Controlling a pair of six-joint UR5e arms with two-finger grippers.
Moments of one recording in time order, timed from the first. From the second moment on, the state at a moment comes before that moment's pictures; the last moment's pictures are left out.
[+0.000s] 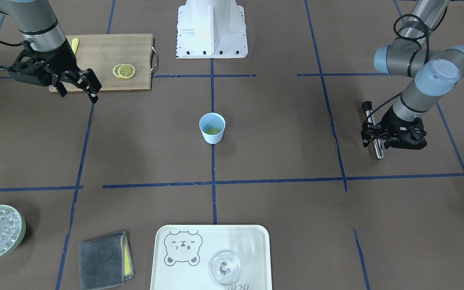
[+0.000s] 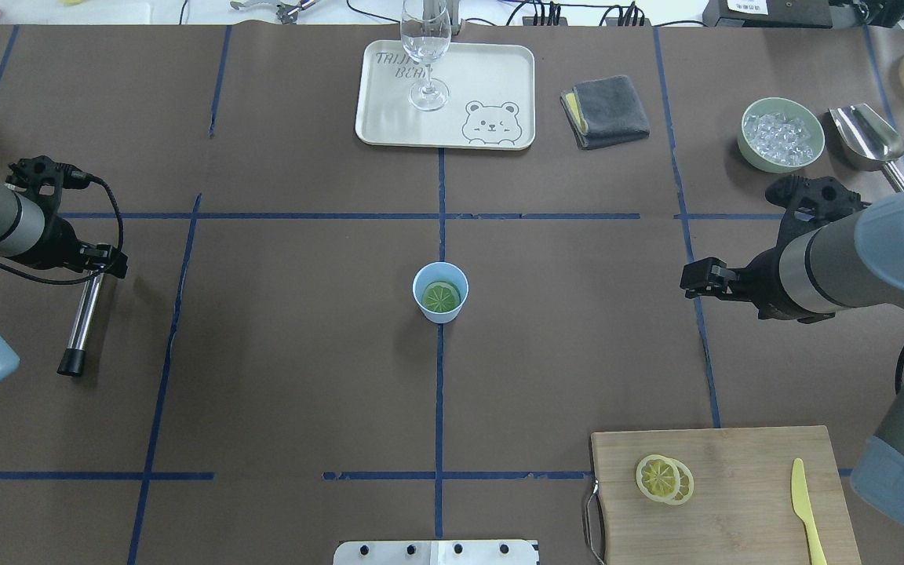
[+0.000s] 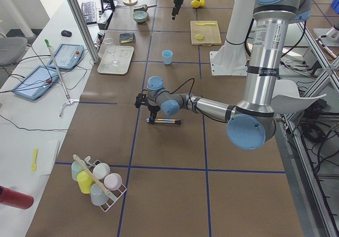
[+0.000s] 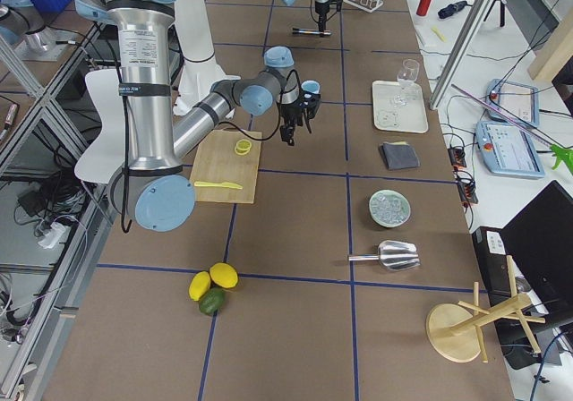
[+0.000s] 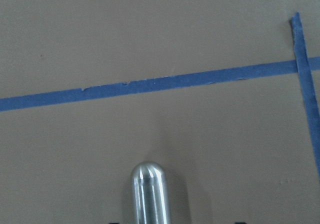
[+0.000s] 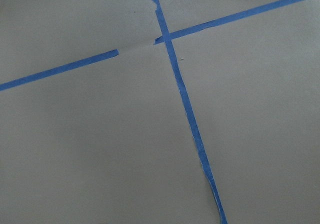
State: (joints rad) left arm -0.88 -1.69 -1.57 -2.11 -2.06 -0.78; right arm 0.67 -1.53 2.18 -1.48 1.85 1.39
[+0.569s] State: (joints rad) left arm -0.88 -1.69 -1.57 -2.10 -2.05 -0.78; right arm 0.67 -1.53 2.18 -1.48 1.85 1.39
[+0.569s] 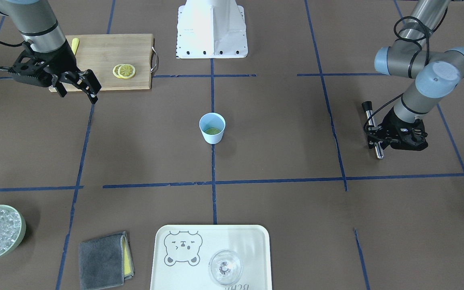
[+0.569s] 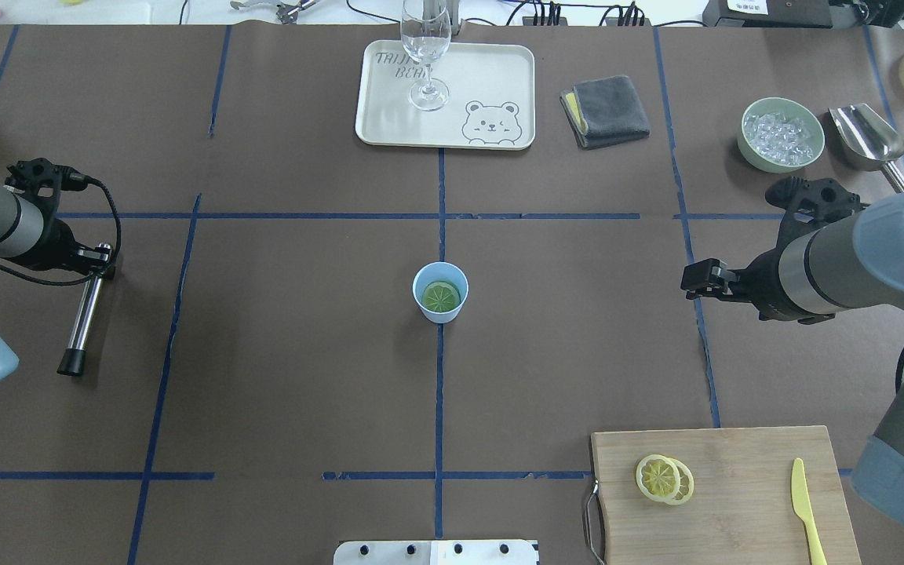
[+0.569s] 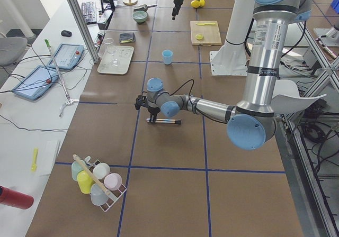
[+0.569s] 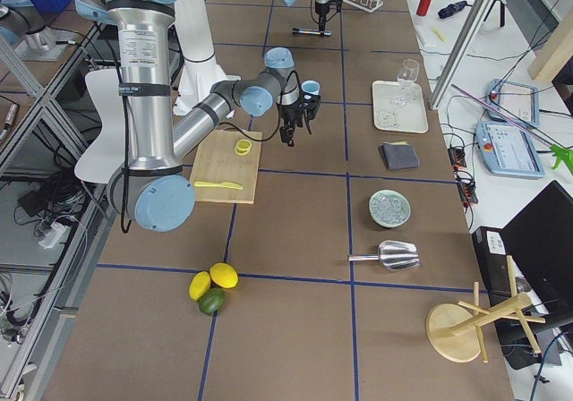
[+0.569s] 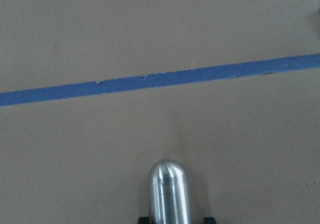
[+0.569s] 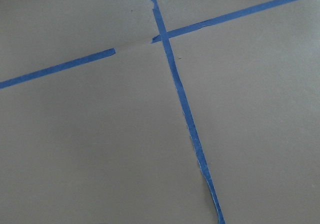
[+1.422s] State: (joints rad) left arm -0.87 -1.74 -1.83 -2.10 -2.05 -0.78; right arm 0.67 -1.53 2.19 -1.48 1.85 1.39
